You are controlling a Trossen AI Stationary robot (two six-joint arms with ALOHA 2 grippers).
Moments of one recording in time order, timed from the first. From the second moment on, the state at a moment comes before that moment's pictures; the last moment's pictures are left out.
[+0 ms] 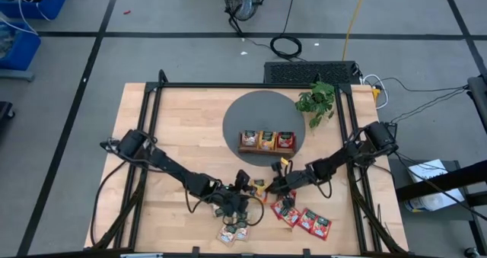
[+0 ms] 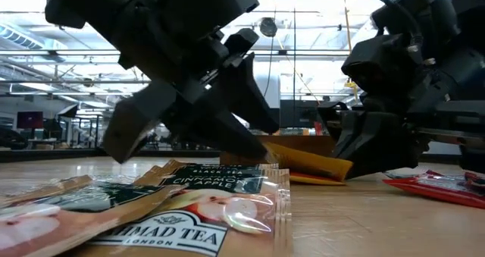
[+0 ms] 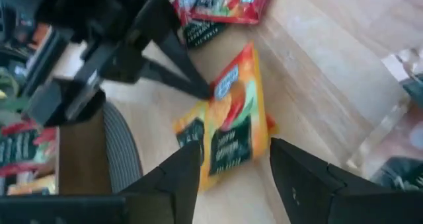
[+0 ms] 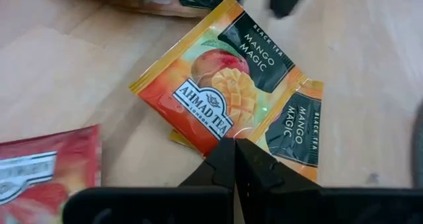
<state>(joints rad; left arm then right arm) -0.45 2.01 1.12 0.14 -0.44 0.48 0.37 1.83 0.50 0.71 0.13 -0.08</state>
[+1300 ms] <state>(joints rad) -0.52 2.01 1.12 0.25 -0.71 0.99 0.34 1.78 0.50 0.83 0.10 -0.08</state>
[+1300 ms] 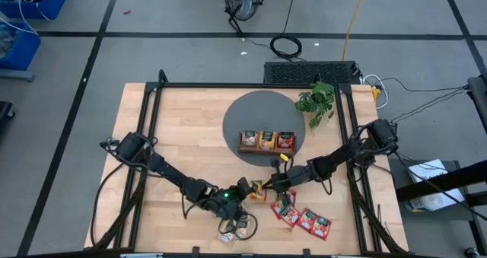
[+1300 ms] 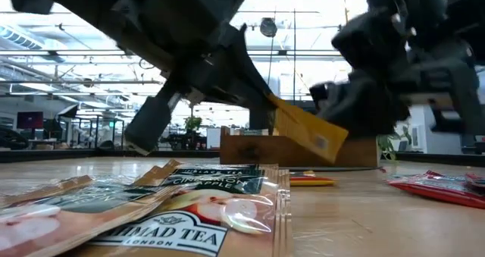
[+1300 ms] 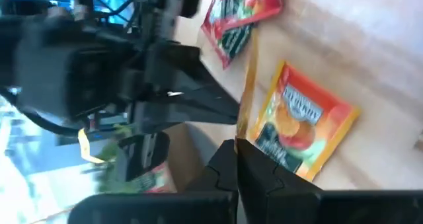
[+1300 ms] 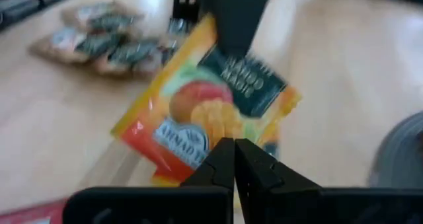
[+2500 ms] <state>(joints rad) -0.69 2.01 1.12 0.54 -0.95 1.46 0.04 1.41 0.50 0.71 -0.53 0.51</state>
